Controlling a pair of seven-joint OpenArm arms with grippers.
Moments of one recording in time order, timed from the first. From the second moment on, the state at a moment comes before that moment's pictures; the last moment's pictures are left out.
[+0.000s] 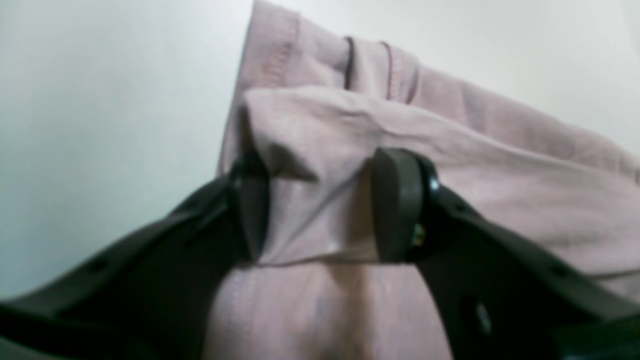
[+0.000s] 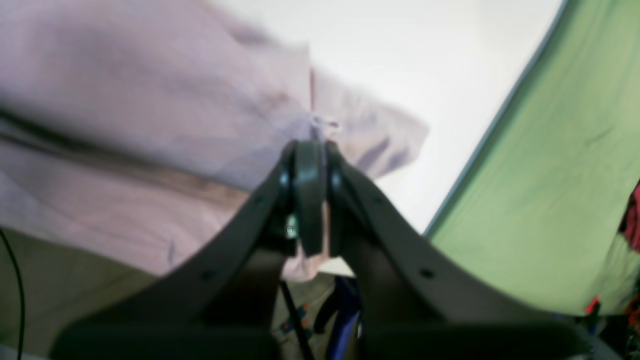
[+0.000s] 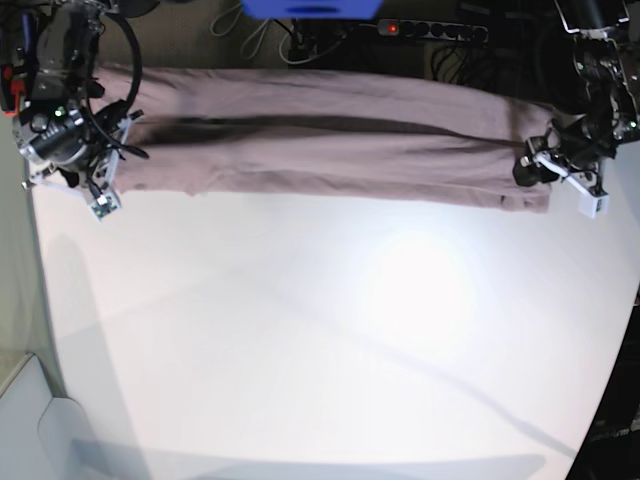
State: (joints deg) left arm 12.0 -21.7 -25.6 80.2 -42.6 -22.4 54.2; right arm -14.3 10.4 19.6 114.7 -1.1 40.1 -72.4
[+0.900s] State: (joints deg) left arm 12.0 -21.7 -25.6 80.2 -42.6 -22.4 54.2; right arm -16.7 9.0 21.9 103.6 -1.7 40.1 -64.5
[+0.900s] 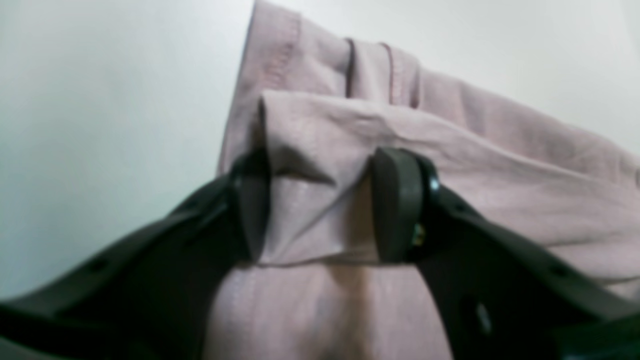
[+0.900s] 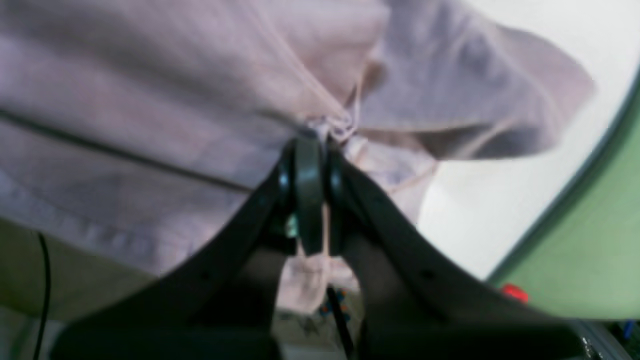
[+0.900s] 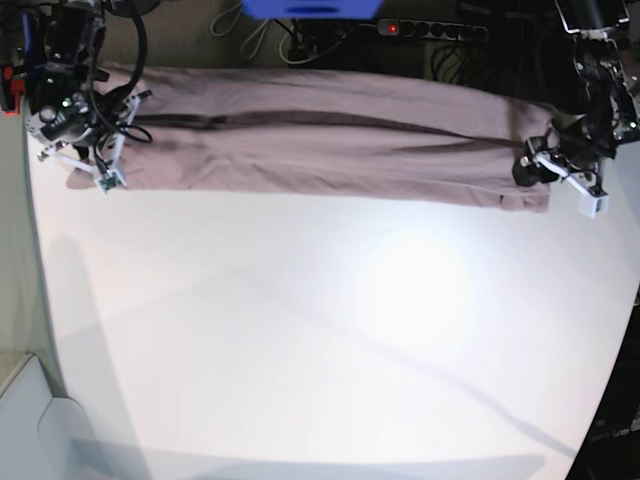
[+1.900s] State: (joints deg) left arm 9.1 -18.0 -26.3 80.0 -42.4 -22.1 54.4; right arm 2.7 13.4 21.9 80.0 0.0 39.6 -57.4
